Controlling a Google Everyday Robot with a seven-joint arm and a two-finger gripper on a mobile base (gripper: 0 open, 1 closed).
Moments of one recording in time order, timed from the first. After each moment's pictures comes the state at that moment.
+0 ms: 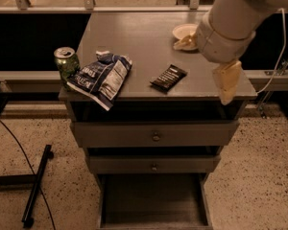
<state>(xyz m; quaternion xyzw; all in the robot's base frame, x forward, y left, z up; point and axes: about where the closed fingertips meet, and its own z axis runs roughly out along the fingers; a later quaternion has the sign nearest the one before) 0.530 -0.130 0.938 -0.87 0.46 -0.14 0.13</state>
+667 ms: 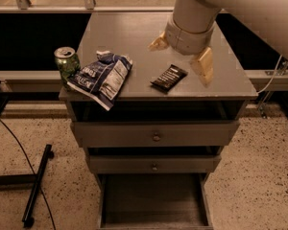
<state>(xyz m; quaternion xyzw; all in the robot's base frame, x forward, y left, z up) 0.582 -0.094 0.921 -0.93 0.33 -0.16 0.08</state>
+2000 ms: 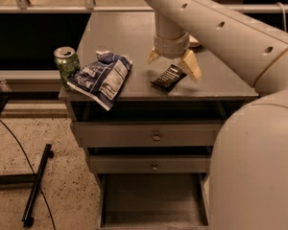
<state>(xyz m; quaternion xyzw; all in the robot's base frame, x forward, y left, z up) 0.669 -0.099 0.842 -0.95 0.31 -0.10 -0.03</state>
